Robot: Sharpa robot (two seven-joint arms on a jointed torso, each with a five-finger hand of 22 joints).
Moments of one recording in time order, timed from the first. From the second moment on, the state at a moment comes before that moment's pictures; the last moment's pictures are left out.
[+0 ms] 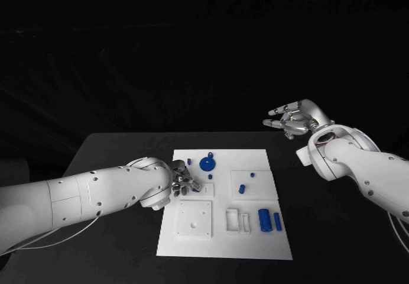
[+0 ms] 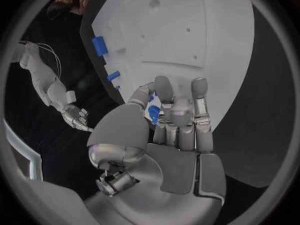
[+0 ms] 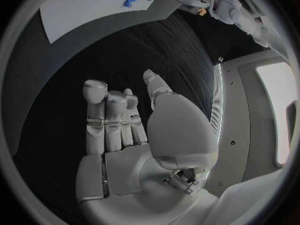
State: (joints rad) left arm 1.32 -0.63 -0.24 1.35 -0.93 -0.19 -0.48; left_hand 1.07 0.11 0.12 -0.17 0.60 1.20 0.04 0.07 0.65 1.47 -0.08 0.72 0.35 1.38 -0.13 1.28 0.74 0.04 1.24 -0.13 0.53 1.31; right arm 1.02 -0.77 0.45 1.37 -1.21 -0.46 -0.13; right_hand 1.32 -0.14 0.07 0.01 0.31 1.07 0.10 0.07 0.06 1.18 0.01 0.99 1.04 1.41 -0.06 0.95 1.05 0.08 1.47 -0.08 0.58 1.31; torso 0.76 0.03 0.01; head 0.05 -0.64
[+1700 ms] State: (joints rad) left arm 1.32 -0.58 -0.23 1.29 -0.92 -0.10 -0.48; left_hand 1.05 0.13 0.10 -0.16 0.51 1.24 0.06 0.21 0.89 1.50 -0.06 0.73 0.35 1.38 -0.12 1.29 0.74 0.04 1.24 -0.13 0.54 1.31; right arm 1.01 -0.75 0.45 1.35 -1.21 -0.45 -0.13; right_hand 1.31 -0.14 0.09 0.00 0.34 1.07 0.10 0.07 0.06 1.17 0.00 0.99 1.04 1.41 -0.06 0.95 1.05 0.08 1.47 -0.08 0.58 1.31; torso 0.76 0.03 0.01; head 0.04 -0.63
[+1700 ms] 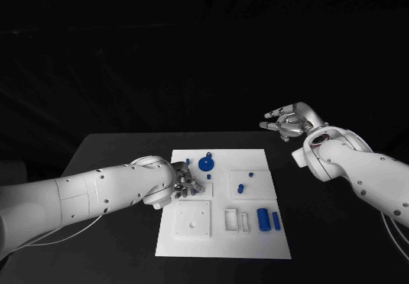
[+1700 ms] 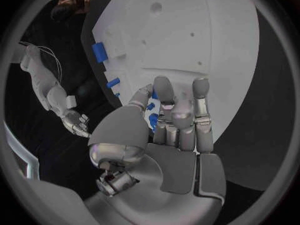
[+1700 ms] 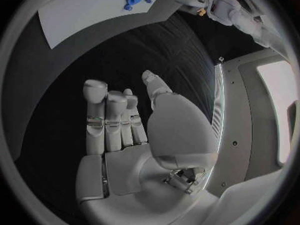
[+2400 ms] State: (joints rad) left arm 1.32 -0.56 -0.23 1.26 -0.89 -0.07 -0.46; left_hand 1.11 0.11 0.01 -0.08 0.39 1.37 -0.06 0.19 0.88 1.47 -0.09 0.70 0.33 1.37 -0.13 1.26 0.69 0.04 1.24 -0.13 0.51 1.31; right arm 1.00 -0.75 0.45 1.34 -1.21 -0.44 -0.13; right_hand 1.32 -0.14 0.09 0.00 0.34 1.07 0.10 0.07 0.06 1.17 0.01 0.99 1.04 1.41 -0.06 0.95 1.04 0.08 1.47 -0.08 0.58 1.31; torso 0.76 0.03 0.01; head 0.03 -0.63
